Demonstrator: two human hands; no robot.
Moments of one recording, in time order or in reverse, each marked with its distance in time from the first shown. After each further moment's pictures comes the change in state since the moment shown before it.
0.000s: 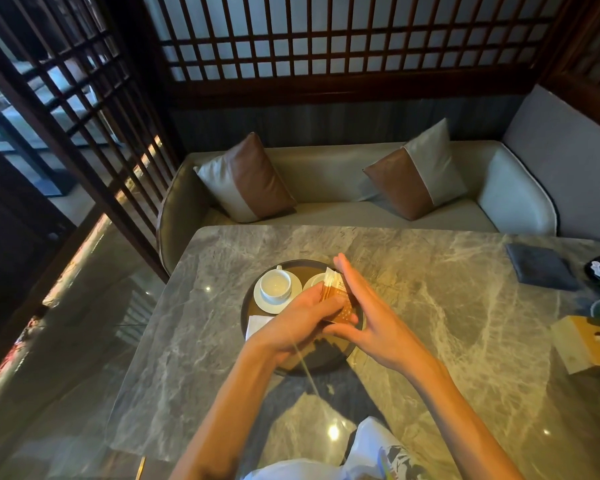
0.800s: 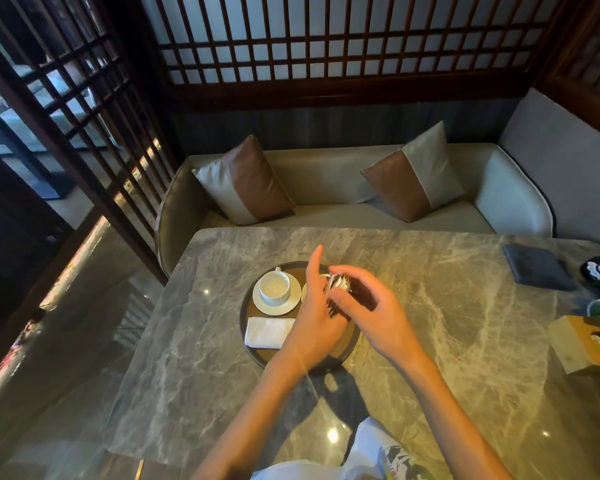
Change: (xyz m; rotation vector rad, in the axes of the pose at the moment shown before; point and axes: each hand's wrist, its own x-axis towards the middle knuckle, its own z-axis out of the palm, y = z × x) left_hand 0.013 -0.025 0.021 0.458 0.337 0.402; right_hand 0.002 -0.020 0.002 0.331 0.280 0.010
